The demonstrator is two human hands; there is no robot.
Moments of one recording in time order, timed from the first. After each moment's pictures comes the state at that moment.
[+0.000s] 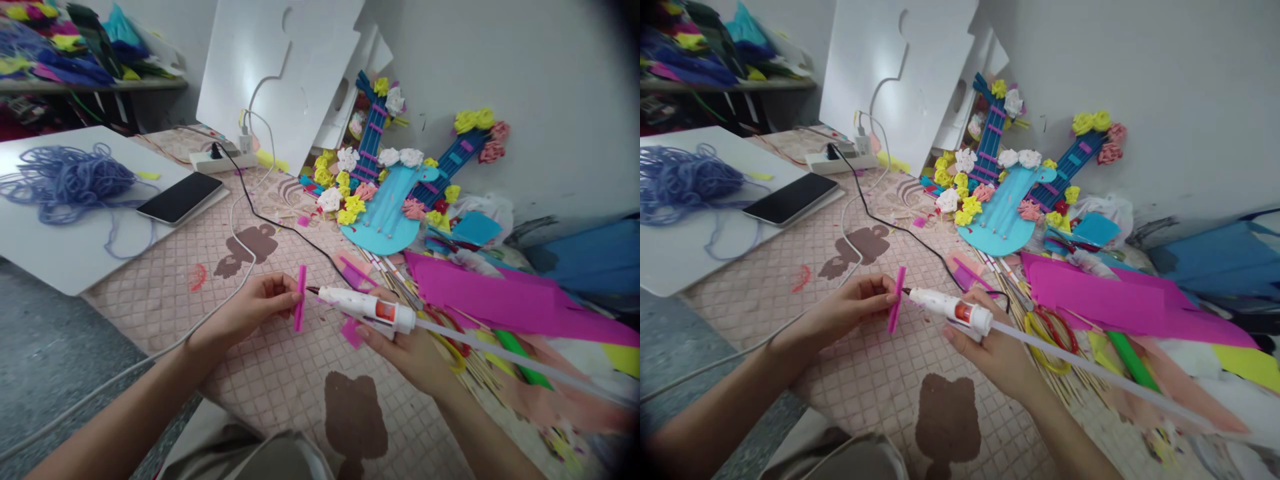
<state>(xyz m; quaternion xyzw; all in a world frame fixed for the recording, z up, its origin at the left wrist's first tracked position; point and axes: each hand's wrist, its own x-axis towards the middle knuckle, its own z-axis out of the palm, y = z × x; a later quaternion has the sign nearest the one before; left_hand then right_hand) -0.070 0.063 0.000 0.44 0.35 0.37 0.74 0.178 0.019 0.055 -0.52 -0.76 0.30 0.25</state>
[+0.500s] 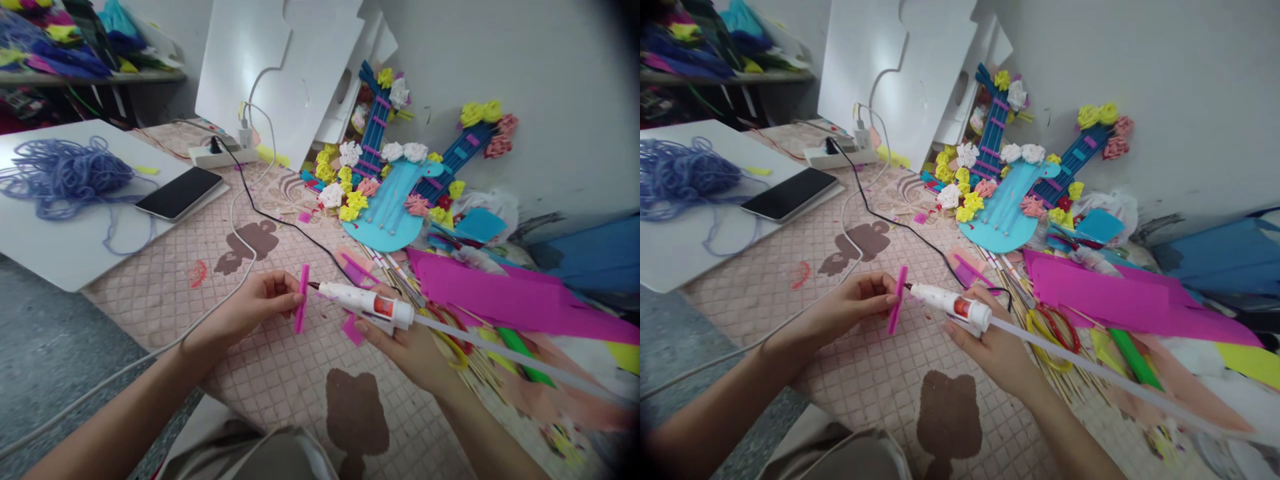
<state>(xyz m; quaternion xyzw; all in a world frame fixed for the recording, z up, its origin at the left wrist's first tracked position) -0.072 0.064 -0.003 0.48 0.33 0.36 0.73 0.175 0.020 0.053 -0.53 -0.77 0.27 0.23</state>
